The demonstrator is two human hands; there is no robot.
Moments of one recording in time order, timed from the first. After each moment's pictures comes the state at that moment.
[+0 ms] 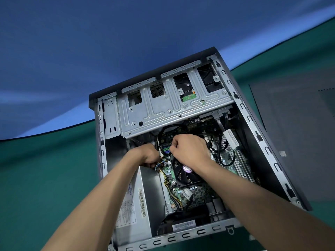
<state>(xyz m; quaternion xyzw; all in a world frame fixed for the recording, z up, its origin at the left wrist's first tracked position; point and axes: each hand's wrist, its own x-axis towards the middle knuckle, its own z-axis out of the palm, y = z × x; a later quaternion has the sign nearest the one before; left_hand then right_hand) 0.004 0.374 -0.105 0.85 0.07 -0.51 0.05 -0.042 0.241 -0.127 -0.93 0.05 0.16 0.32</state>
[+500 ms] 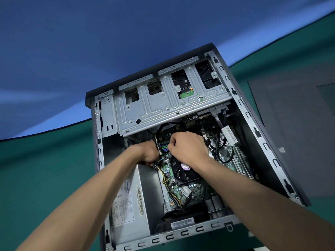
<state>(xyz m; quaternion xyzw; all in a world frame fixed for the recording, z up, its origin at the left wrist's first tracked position) 0.006 0.370 -0.105 0.86 0.00 -0.52 0.02 -0.042 0.241 -0.126 -0.94 0.03 0.16 0.31</state>
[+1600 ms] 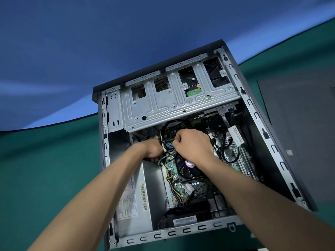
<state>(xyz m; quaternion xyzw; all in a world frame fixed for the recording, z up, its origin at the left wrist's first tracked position) 0.005 0.371 -0.105 0.86 0.03 -0.51 0.04 -0.041 0.240 -0.125 -0.93 0.05 0.16 0.31</state>
